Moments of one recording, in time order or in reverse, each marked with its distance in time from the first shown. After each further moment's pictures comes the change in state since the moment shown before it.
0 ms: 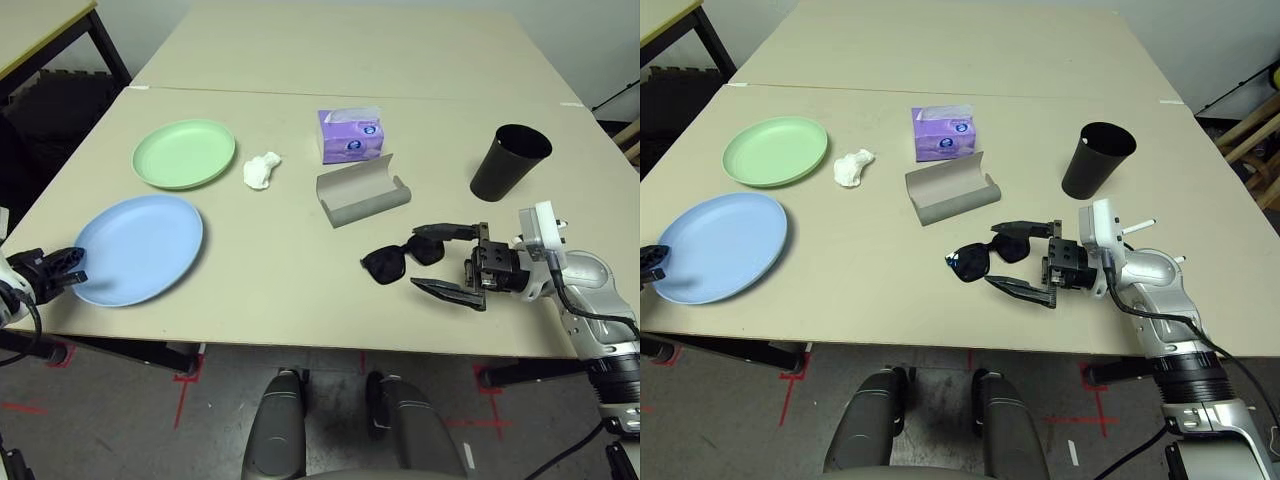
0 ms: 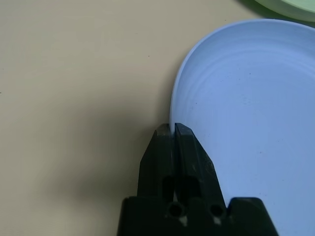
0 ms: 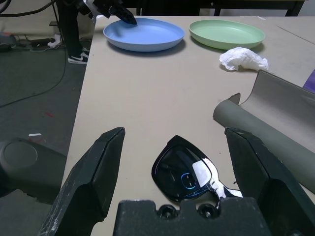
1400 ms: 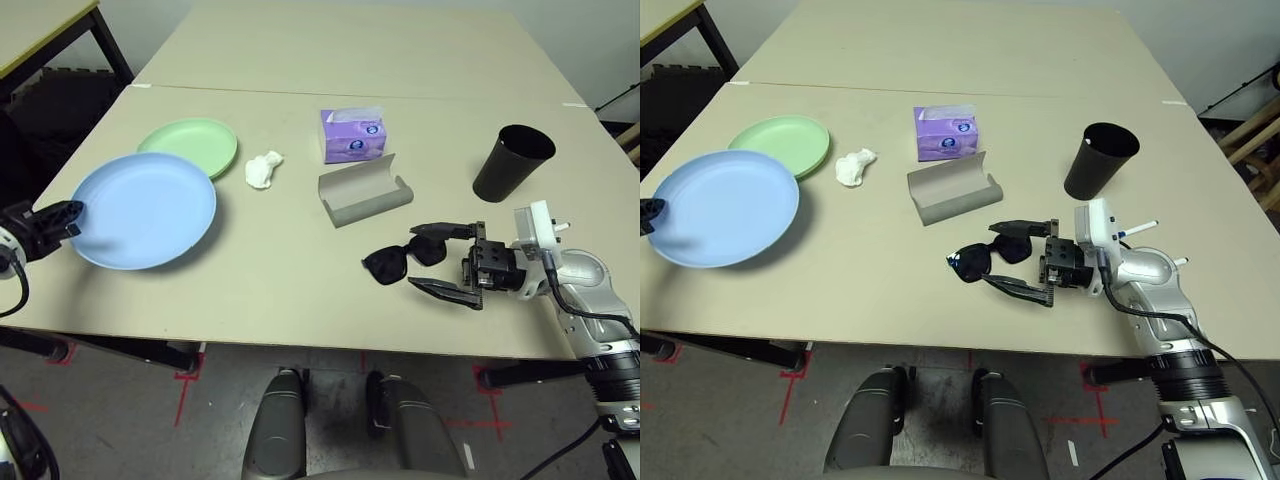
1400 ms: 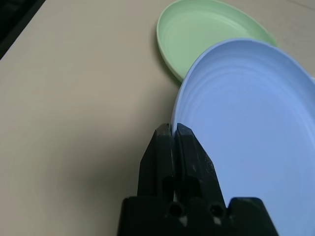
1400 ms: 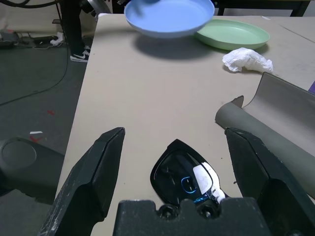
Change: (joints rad) left arm -0.286 0.032 -0.053 0.061 -0.048 0.071 0.002; right arm -0.009 0.014 0.006 0.003 -0.021 -0.004 -0.002
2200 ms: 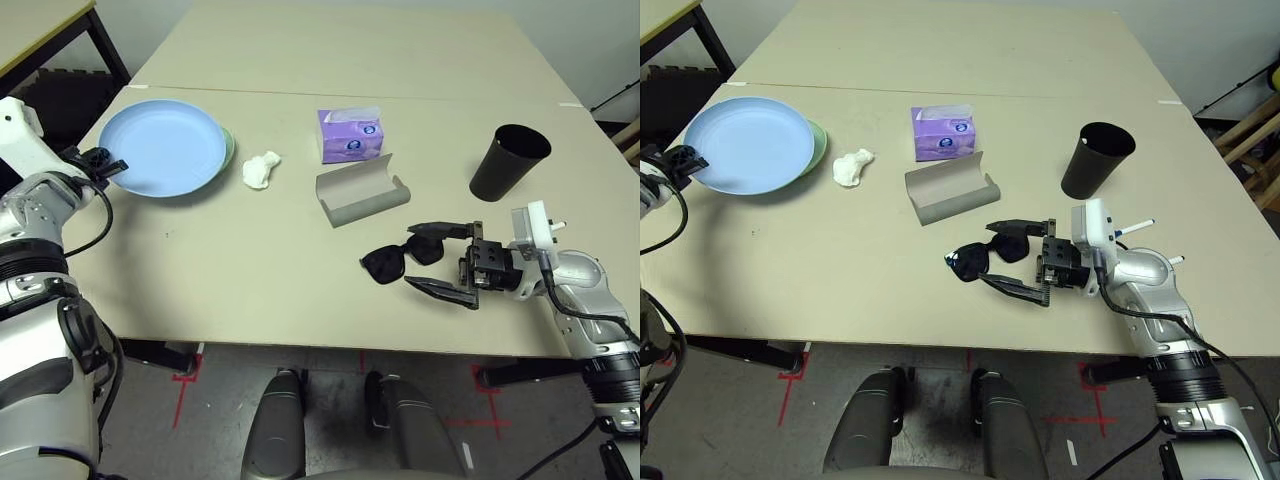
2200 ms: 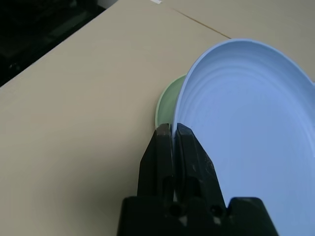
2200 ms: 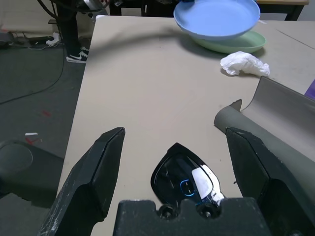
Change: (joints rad) left arm -0.511 -0.185 -0.116 0.621 0.175 -0.470 0.282; right arm 0.013 0.007 0.003 -0.037 0.000 0.005 -0.029
